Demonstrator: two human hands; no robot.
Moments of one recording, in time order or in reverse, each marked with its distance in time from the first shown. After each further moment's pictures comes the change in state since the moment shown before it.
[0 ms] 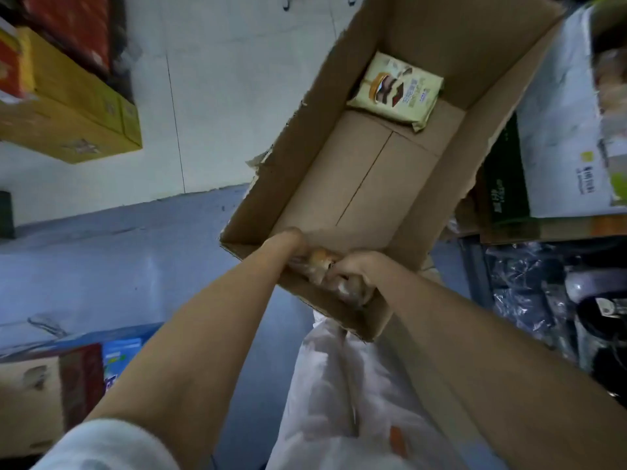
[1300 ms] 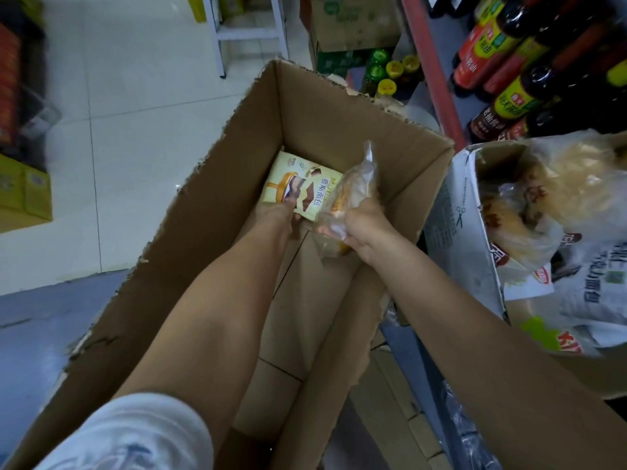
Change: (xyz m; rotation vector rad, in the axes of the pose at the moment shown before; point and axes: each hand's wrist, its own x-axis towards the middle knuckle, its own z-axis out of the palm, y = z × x) left_hand 0.147 0.243 -0.144 -1.489 0.323 -0.030; right_hand -0.015 -0.059 -0.282 0.934 0.343 -0.461
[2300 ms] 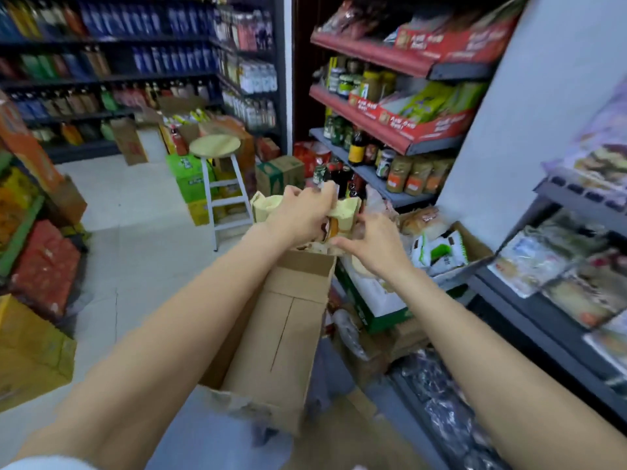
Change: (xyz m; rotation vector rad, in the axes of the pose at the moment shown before) left_hand -0.481 0.028 -0.224 1.407 -0.092 1.848; right_hand -0.432 0.058 -0.058 -0.715 0.552 -1.027
